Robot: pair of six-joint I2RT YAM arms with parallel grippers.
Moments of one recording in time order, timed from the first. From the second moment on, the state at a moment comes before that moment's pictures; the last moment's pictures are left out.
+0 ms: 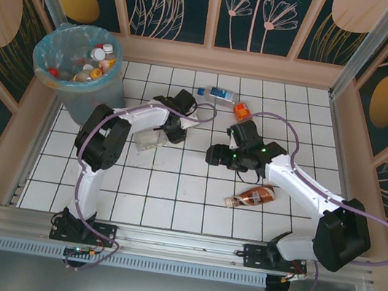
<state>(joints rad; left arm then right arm) -0.54 2.11 1.53 -0.68 -0.08 0.40 0.64 1.36 0.97 -0.61 -0.17 0.57</state>
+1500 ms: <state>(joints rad) 0.20 1.50 1.64 -0.21 -0.16 0.05 1.05 1.98 2.17 -0.48 -0.29 0.42</state>
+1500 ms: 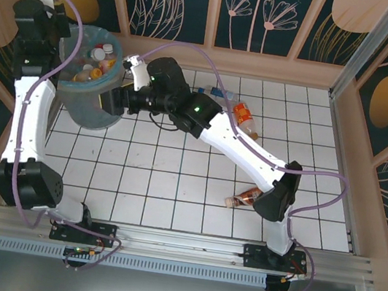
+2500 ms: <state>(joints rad) 0.21 1.65 1.58 -0.24 0.01 0.03 1.04 1.95 1.99 -0.44 -0.28 0.43</state>
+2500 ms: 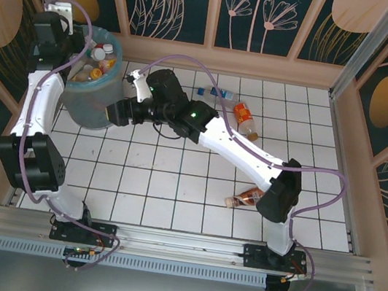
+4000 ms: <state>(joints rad) -0.61 1.22 1.08 -0.06 -0.05 0.11 0.55 1.15 1.14 -0.80 0.06 0.73</state>
